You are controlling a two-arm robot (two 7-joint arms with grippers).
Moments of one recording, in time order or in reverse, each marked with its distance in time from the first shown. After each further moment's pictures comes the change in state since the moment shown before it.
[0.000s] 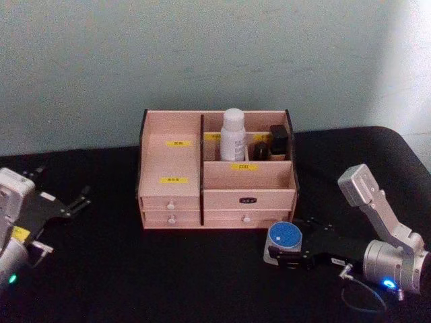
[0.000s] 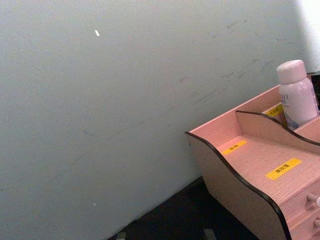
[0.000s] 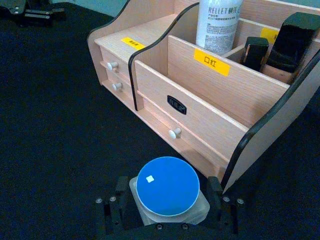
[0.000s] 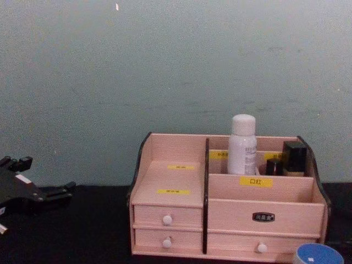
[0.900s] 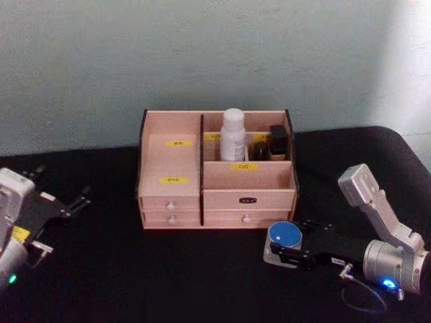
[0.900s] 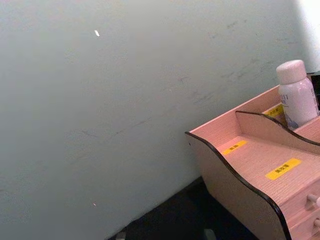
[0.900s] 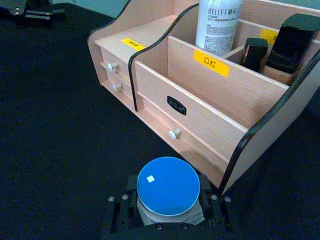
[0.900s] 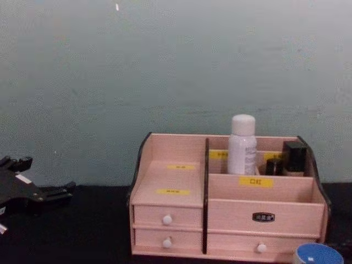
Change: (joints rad) left arm 0.000 0.000 0.000 0.000 0.000 0.000 0.000; right arm -0.001 0.000 0.001 -0.001 0.000 -0.001 0.000
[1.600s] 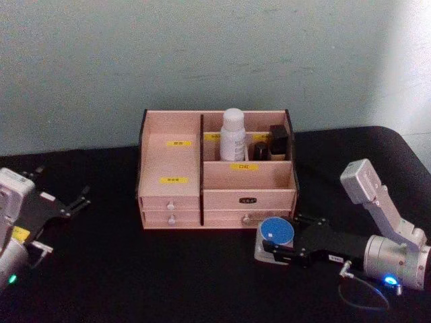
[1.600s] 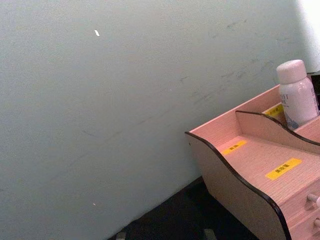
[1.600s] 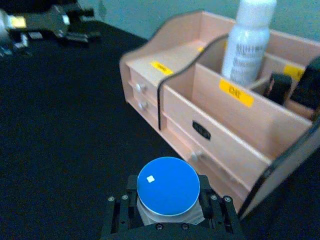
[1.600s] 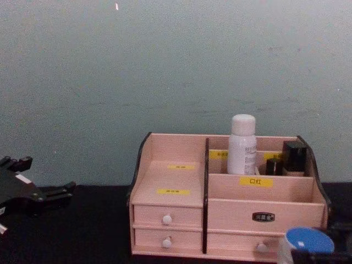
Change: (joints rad) left arm 0.000 0.000 0.000 0.000 0.000 0.000 0.000; right arm 0.004 0.027 -0.008 -0.041 0.025 -0.052 0.067
